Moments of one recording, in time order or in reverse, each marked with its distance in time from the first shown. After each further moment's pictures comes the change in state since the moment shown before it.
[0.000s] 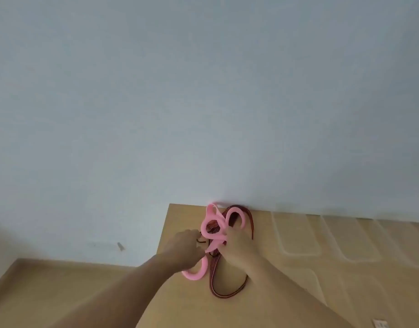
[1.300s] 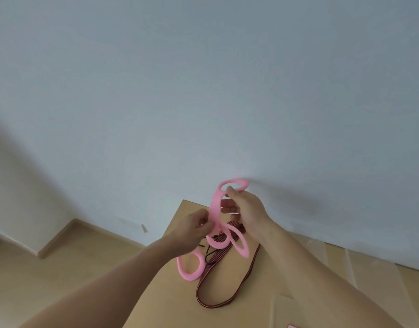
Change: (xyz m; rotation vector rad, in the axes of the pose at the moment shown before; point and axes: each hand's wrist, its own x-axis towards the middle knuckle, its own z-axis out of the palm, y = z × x) left_hand 0.008 0.055 -0.021 -0.622 0.236 -0.067; right_hand 0.048 -0.008 -0.109 1.126 -0.232 -0.066
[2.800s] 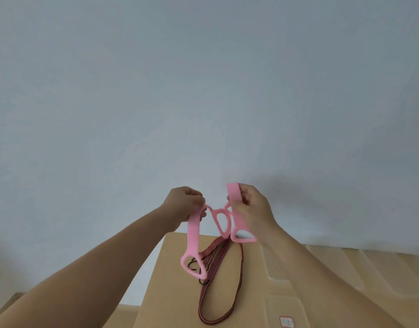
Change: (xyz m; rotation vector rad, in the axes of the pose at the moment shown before) left_hand -0.026 0.109 -0.085 -0.459 -0.014 -0.035; right_hand -0.108 -0.066 0.021 -0.272 0.385 -0.459
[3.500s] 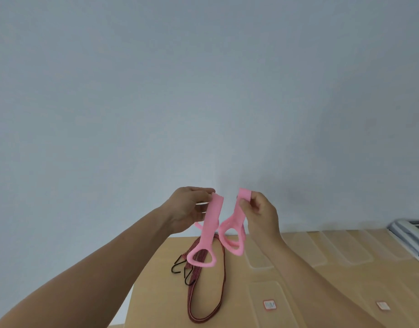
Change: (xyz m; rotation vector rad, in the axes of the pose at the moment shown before) left_hand -0.008 0.010 0.024 -0.335 -0.423 -0.018; right_hand -0.043 0.013 -0.020 -0.025 0.363 -0.078
